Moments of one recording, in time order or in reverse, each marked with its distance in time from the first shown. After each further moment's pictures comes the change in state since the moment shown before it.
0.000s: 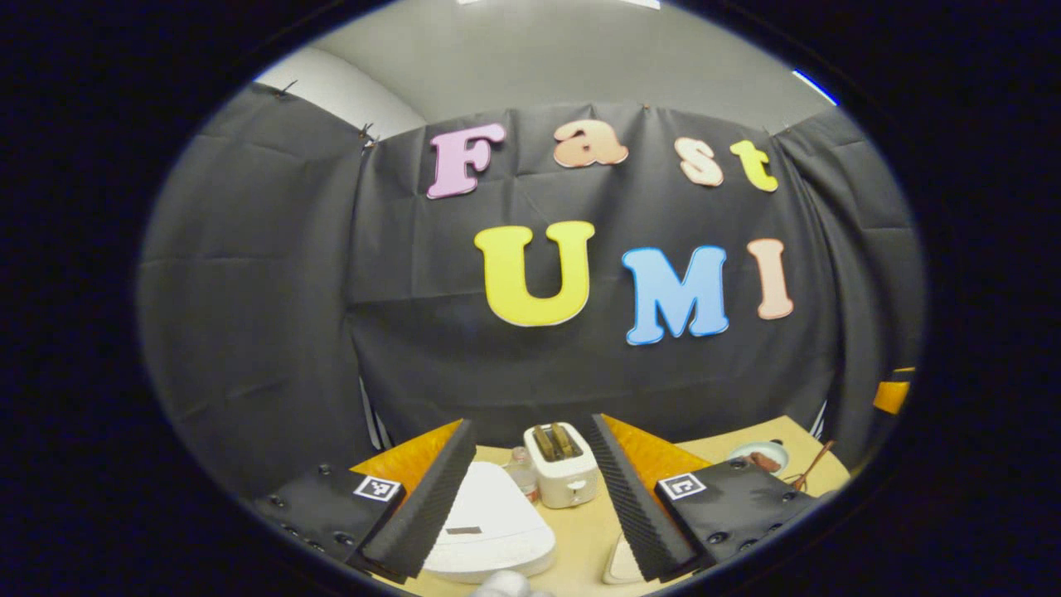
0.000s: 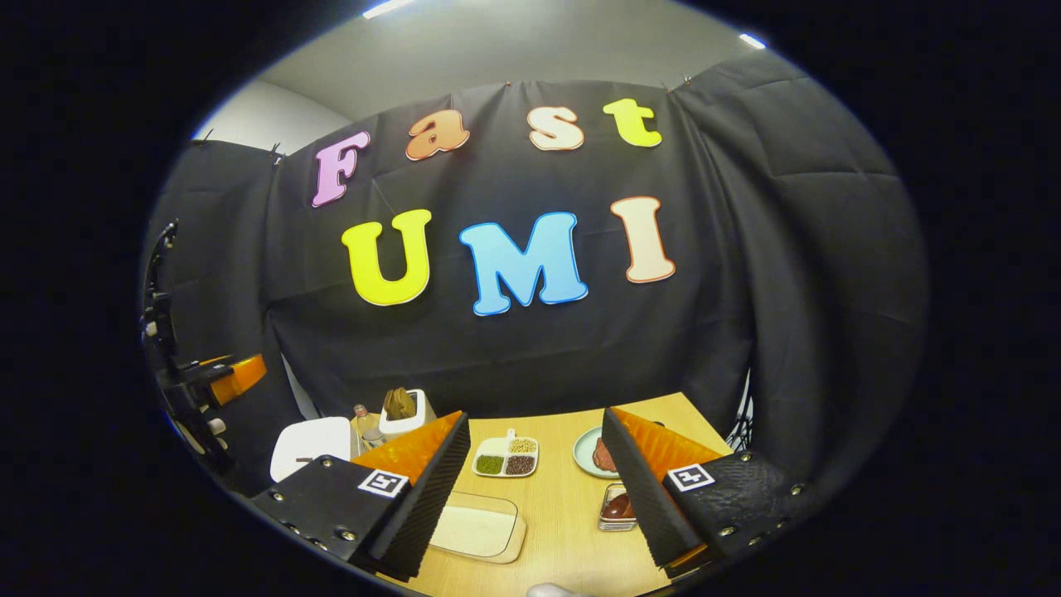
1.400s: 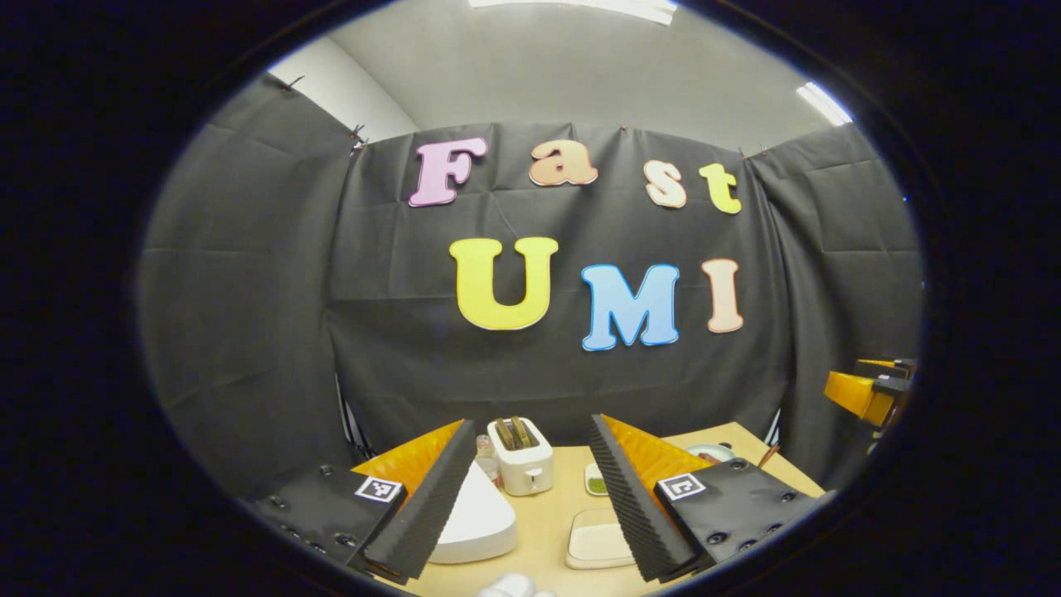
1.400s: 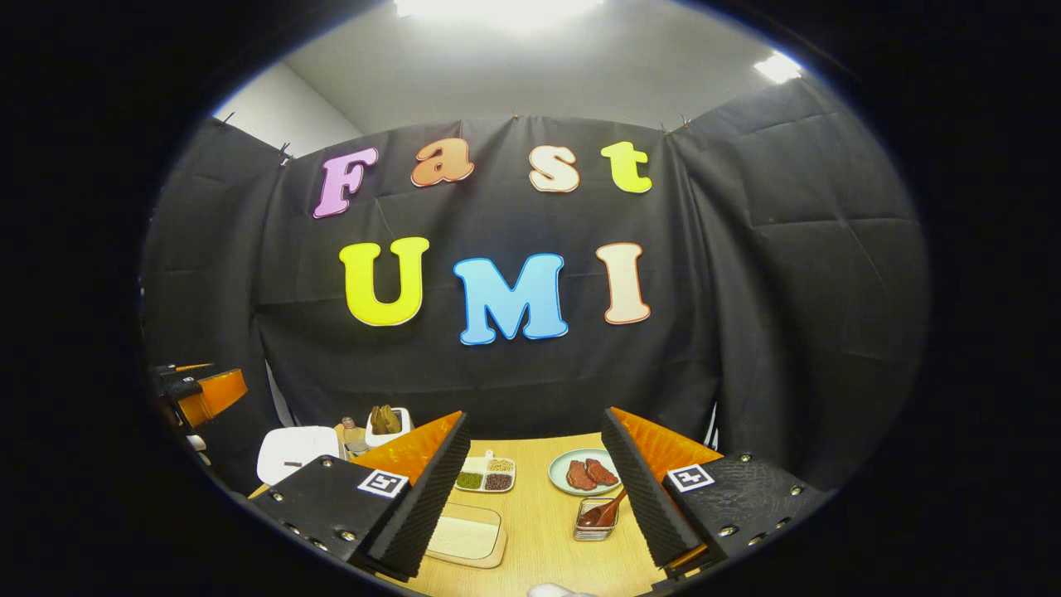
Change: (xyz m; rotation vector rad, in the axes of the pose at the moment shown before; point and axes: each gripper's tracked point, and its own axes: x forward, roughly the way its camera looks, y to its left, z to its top) left arm -0.095 -0.006 -0.002 -0.043 -0.009 -0.107; right arm -0.054 0.006 0.025 -0.067 -0.102 -0.091
